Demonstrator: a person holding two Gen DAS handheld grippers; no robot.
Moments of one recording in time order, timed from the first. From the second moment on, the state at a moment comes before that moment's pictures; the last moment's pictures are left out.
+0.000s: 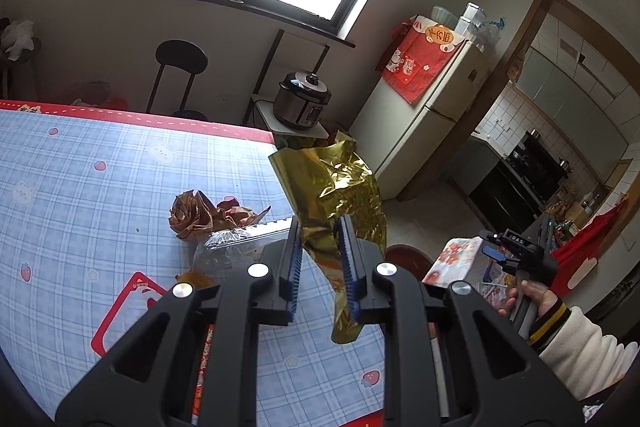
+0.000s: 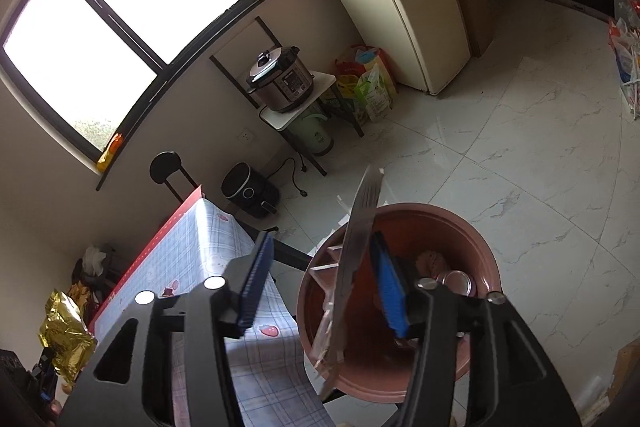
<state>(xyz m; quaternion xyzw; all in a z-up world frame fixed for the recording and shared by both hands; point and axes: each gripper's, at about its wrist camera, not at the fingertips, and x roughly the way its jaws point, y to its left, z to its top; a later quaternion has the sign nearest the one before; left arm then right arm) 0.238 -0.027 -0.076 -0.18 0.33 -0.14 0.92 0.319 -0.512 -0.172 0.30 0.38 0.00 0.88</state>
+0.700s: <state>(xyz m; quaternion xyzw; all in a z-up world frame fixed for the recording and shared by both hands) 0.310 -0.229 -0.095 -0.09 0.38 -0.31 0.87 0.230 -0.528 -0.151 0.16 0.42 -0.08 0.89</state>
